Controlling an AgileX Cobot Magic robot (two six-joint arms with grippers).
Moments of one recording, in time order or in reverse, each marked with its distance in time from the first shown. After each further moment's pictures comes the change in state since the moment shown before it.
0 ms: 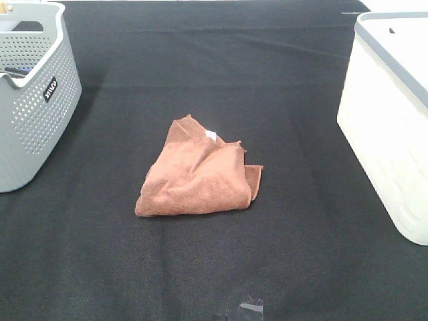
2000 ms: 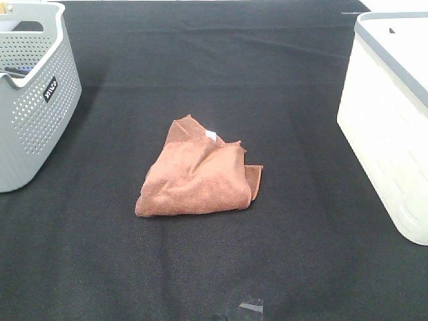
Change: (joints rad) left arm 0.000 0.000 0.000 0.000 0.000 0.000; right arm 0.000 0.000 0.000 0.000 0.000 0.000
